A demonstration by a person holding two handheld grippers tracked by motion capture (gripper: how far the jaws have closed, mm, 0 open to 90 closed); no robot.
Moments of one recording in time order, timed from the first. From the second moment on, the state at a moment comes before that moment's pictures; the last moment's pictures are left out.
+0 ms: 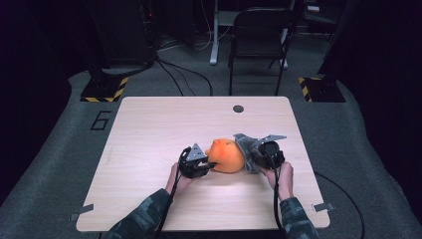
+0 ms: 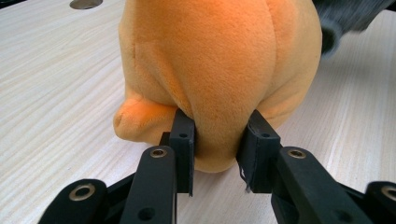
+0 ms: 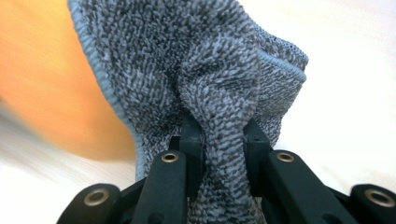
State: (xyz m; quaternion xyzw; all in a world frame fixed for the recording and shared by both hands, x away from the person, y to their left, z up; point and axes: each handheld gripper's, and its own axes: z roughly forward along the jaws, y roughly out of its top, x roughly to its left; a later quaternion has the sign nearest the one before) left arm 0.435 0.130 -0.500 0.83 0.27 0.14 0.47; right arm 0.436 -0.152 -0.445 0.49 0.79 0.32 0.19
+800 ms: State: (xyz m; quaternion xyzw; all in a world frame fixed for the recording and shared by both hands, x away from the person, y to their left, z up) left arm 0.434 0.127 -0.499 0.84 0.26 0.14 0.46; right arm 0.420 -0.111 -0.431 0.43 0.82 0.34 0.19
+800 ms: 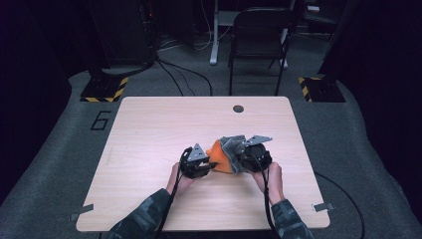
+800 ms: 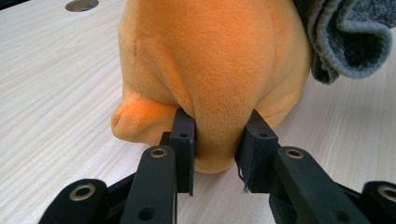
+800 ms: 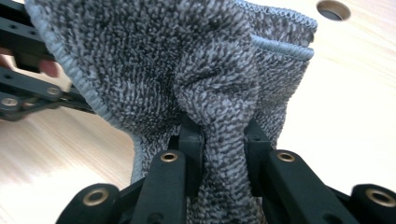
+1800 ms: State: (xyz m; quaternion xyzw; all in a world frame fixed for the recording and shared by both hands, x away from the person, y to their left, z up) left arm 0.436 0.131 -0.501 0.83 0.26 0.14 0.47; right arm 0.446 -0.156 -0.469 0.51 0.81 0.26 0.16
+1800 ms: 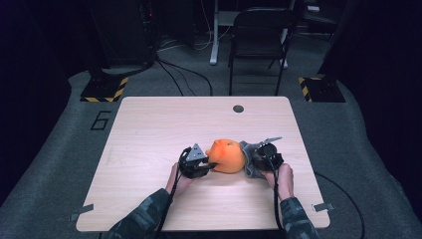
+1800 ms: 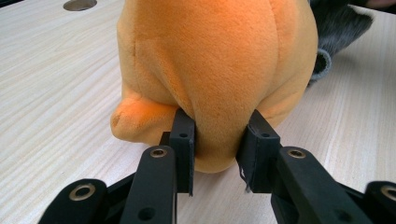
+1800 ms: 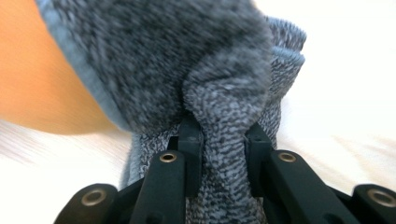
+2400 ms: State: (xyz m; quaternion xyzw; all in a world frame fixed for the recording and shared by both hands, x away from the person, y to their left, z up) left arm 0.437 0.131 -0.503 0.83 0.26 0.13 0.47; right arm 0.403 -0.074 -0.427 0.37 0.85 0.32 0.19
